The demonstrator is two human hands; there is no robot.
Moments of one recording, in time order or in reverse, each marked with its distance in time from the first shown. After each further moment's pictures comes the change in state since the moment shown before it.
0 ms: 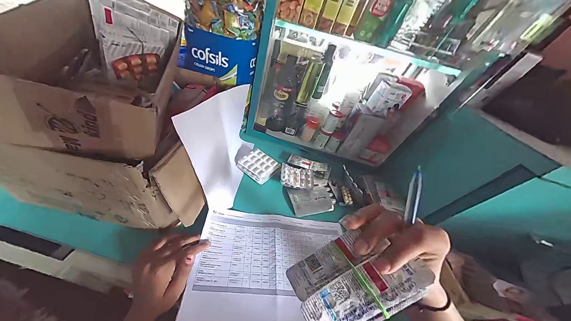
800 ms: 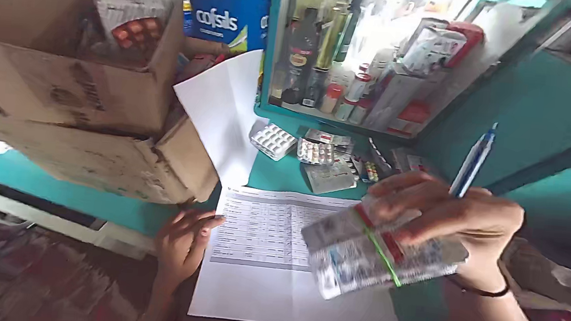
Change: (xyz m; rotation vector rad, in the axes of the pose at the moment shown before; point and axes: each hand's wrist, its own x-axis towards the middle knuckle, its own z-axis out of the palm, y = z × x) left_hand 0.001 0.001 -0.001 -0.033 -0.015 0.002; right_hand -0.007 -0.005 -0.013 -0.172 -0.006 0.051
